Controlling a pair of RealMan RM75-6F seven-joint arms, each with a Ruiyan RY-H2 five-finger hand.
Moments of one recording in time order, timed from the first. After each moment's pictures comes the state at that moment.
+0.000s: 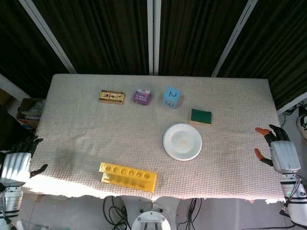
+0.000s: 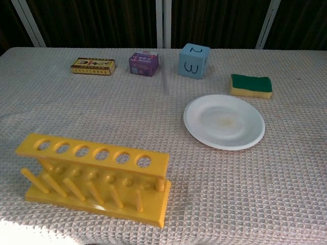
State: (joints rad) left arm -0.04 -1.20 -0.04 -1.64 1.47 1.52 0.21; right arm 0.17 -1.18 0.10 -1.49 -1.50 1.42 0.05
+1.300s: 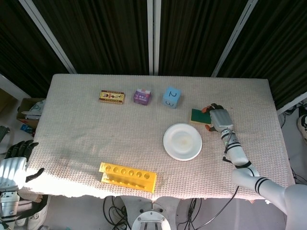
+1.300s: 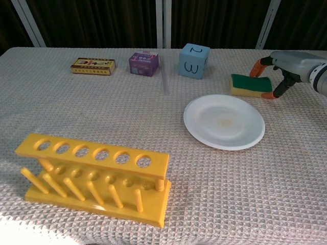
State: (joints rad) left arm -0.01 -1.21 -0.03 -1.62 1.47 1.55 0.18; right arm 0.69 -1.66 0.25 -0.96 -1.19 0.80 -0.05
